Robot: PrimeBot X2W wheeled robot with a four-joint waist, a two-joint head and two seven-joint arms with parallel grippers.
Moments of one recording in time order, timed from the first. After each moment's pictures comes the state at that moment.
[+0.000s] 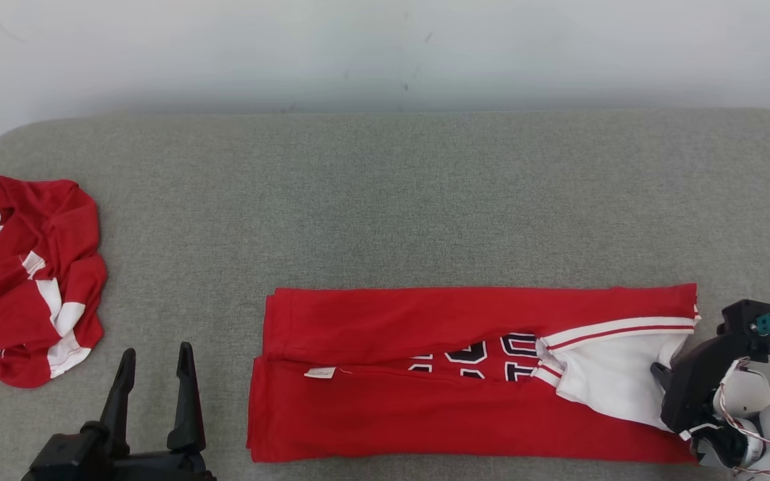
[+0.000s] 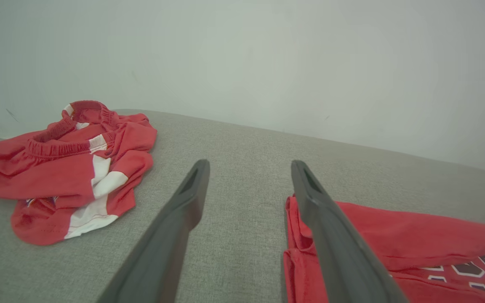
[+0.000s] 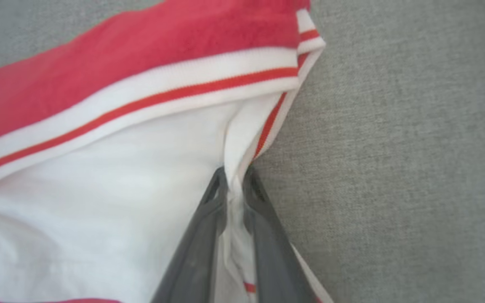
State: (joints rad) left arm -0.02 0.05 0.03 0.08 -0.22 -0.04 -0.26; right arm -0.38 -0.25 -0.07 0.62 0.41 0.13 0.59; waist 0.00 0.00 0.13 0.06
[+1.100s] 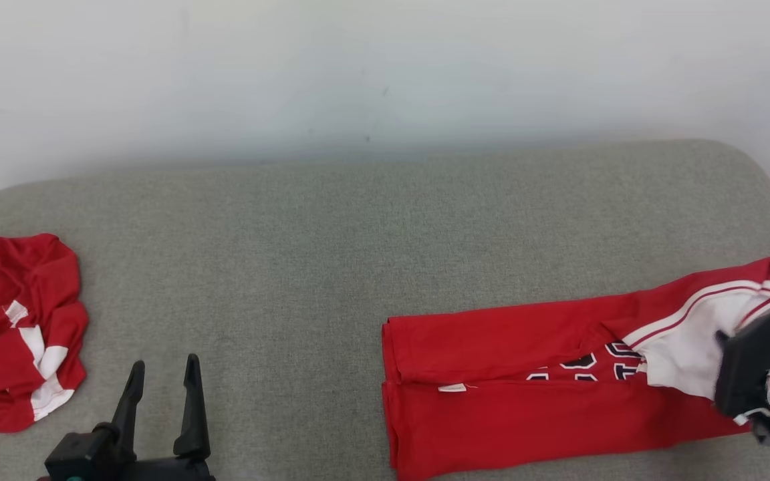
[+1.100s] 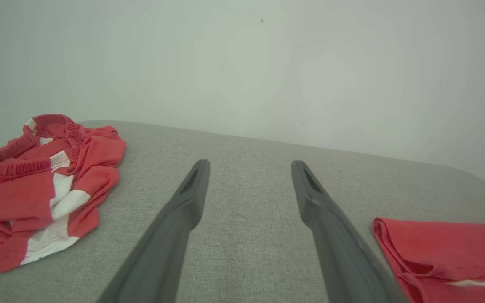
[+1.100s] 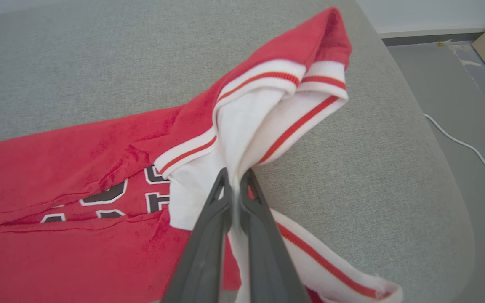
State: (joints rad) left arm -0.05 0.05 0.02 0.18 -0.22 -0.05 -0.26; right arm -0.32 -0.32 -0.15 0.36 0.26 0.13 0.66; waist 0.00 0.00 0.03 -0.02
